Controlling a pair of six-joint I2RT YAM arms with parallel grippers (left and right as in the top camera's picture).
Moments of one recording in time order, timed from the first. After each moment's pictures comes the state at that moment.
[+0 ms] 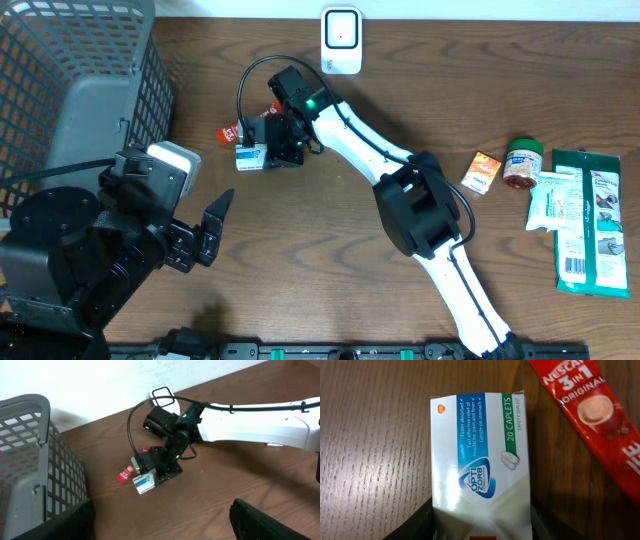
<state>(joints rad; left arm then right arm) -0.22 0.88 1.55 -1.21 0.17 0.16 0.65 2.56 2.16 -0.81 -0.48 -0.83</state>
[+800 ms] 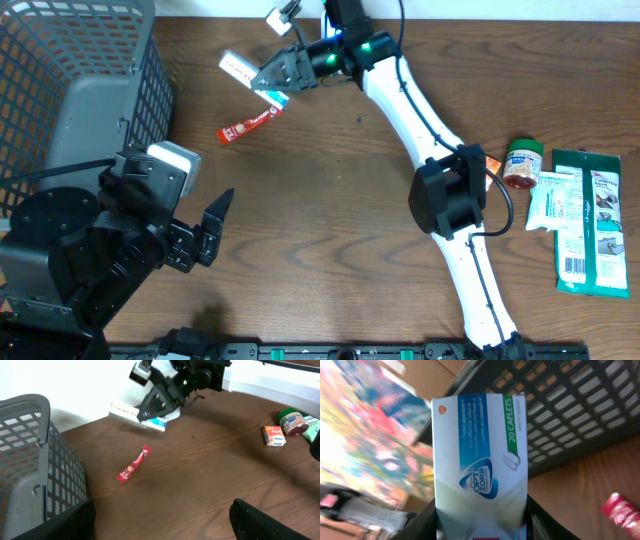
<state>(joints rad) -0.22 0.88 1.55 -1.21 0.17 0.16 0.44 2.59 2.51 -0.52 -1.47 0.27</state>
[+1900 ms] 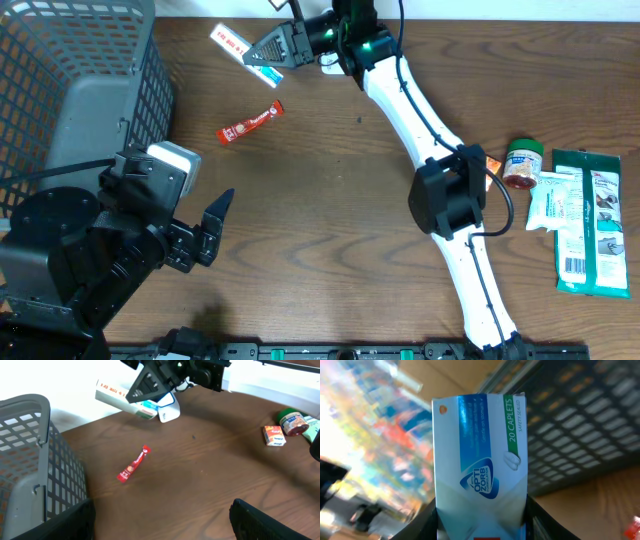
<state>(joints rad) -0.22 0.88 1.55 -1.21 0.17 0.16 0.45 2.59 2.51 -0.06 -1.46 0.75</state>
